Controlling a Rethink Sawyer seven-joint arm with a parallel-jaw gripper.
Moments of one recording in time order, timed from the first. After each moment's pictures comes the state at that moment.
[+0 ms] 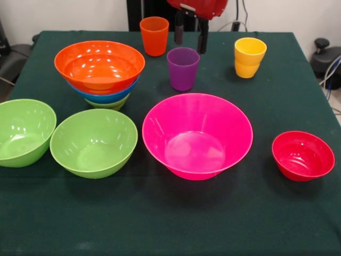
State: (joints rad) arm -0.39 -0.83 0.26 1.79 -0.37 0.54 2.64
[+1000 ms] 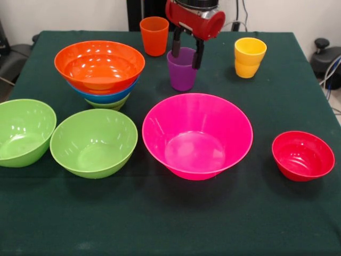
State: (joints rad) arm -0.25 -0.71 0.08 1.69 -0.30 0.52 2.64
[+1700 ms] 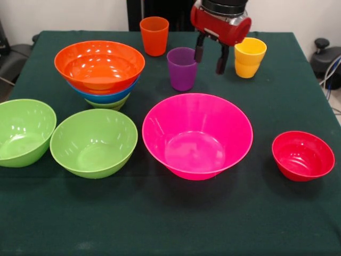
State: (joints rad) arm -0.14 -0.67 0.03 1.67 -0.25 0.51 2.64
